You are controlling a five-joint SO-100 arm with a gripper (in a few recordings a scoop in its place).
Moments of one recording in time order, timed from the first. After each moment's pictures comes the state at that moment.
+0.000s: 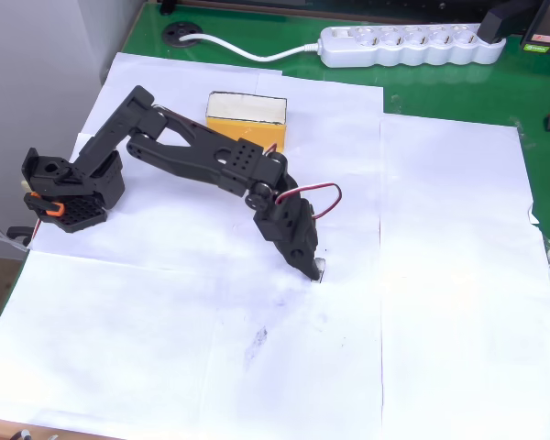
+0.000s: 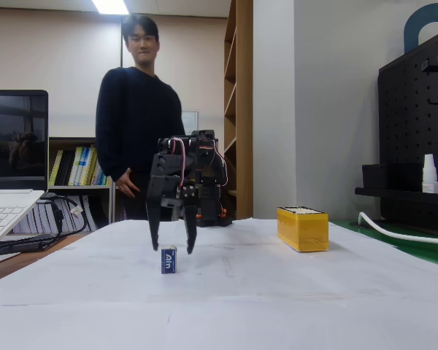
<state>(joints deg) 19.4 121.3 119.4 54.8 -110.7</state>
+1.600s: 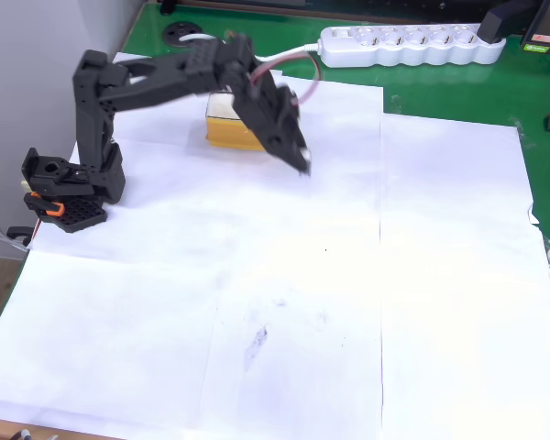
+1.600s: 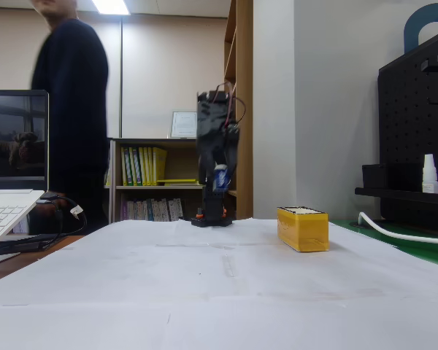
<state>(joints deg) -0.1 88.9 120.0 85.3 -90.4</state>
